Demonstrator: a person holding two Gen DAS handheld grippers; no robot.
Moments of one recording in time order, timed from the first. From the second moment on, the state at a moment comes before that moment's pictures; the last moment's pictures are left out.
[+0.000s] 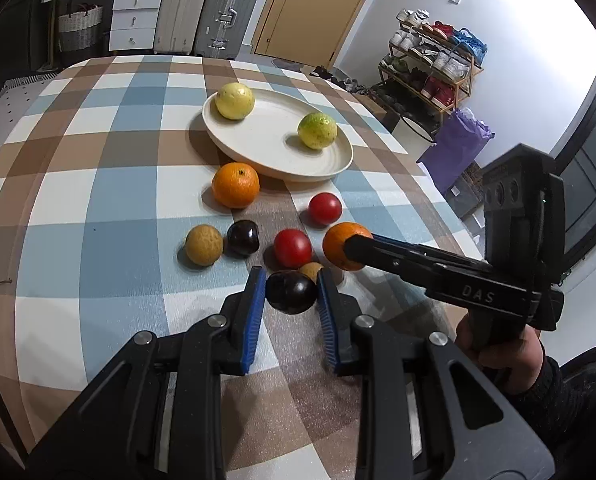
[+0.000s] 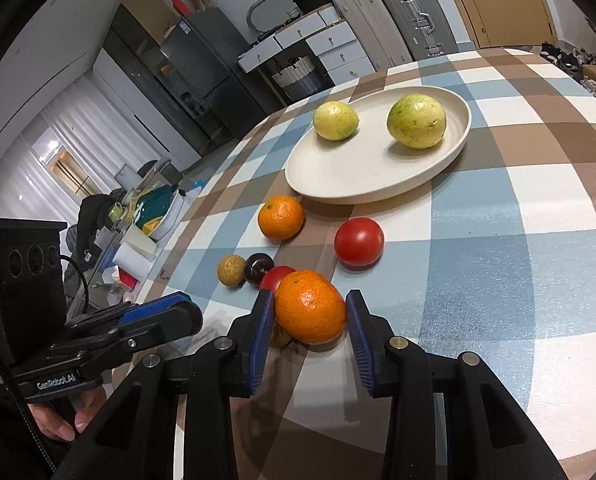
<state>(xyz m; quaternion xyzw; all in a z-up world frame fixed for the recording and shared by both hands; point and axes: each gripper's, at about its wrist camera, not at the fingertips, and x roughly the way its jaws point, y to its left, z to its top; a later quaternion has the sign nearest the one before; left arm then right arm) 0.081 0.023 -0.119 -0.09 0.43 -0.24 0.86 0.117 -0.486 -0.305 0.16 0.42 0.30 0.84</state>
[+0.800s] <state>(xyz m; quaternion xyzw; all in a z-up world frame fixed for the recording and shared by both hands) 0.157 -0.006 -0.089 -0.07 0.43 -0.24 0.87 0.147 -0.504 -0.258 0.18 0.37 0.32 0.86</state>
